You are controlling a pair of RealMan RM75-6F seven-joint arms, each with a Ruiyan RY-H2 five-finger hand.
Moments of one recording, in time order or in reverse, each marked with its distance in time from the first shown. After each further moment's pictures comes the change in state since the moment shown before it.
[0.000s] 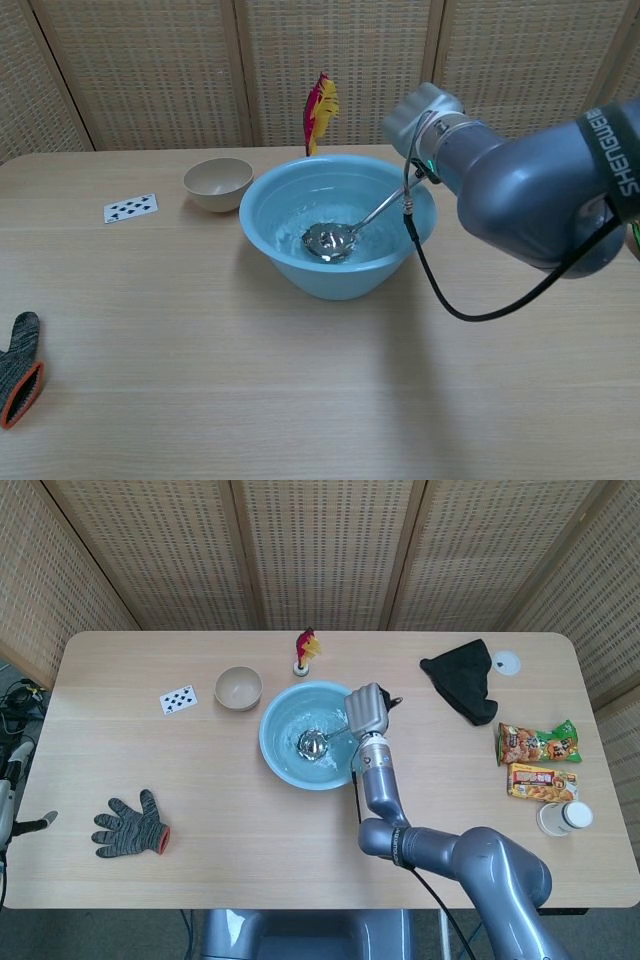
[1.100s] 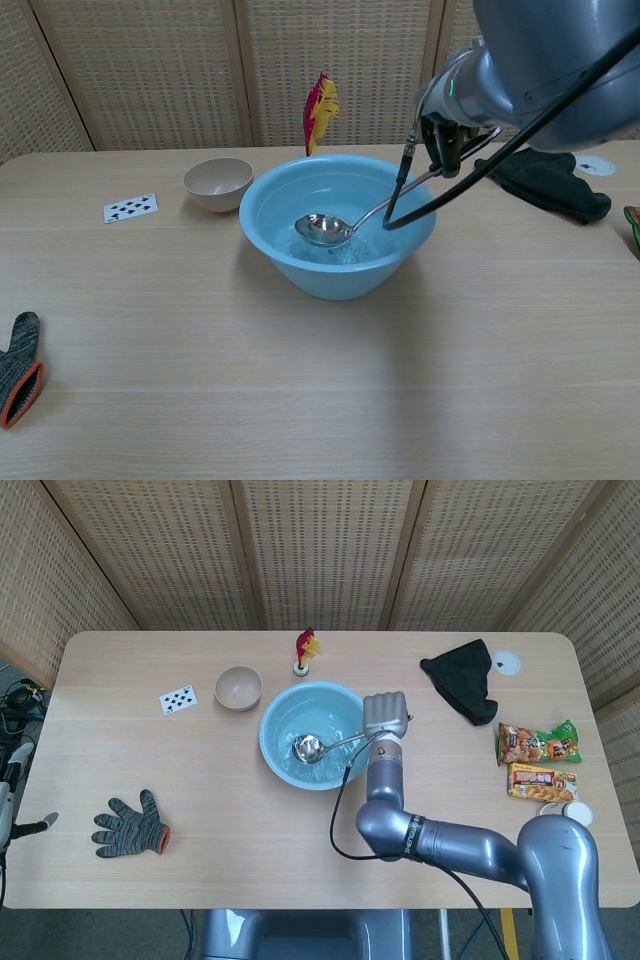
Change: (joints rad) left arm 0.009 0.019 0.012 -0.021 0.030 0.019 -0.028; right arm -0.066 0.212 0.396 -0.396 0.372 0.125 -0.156
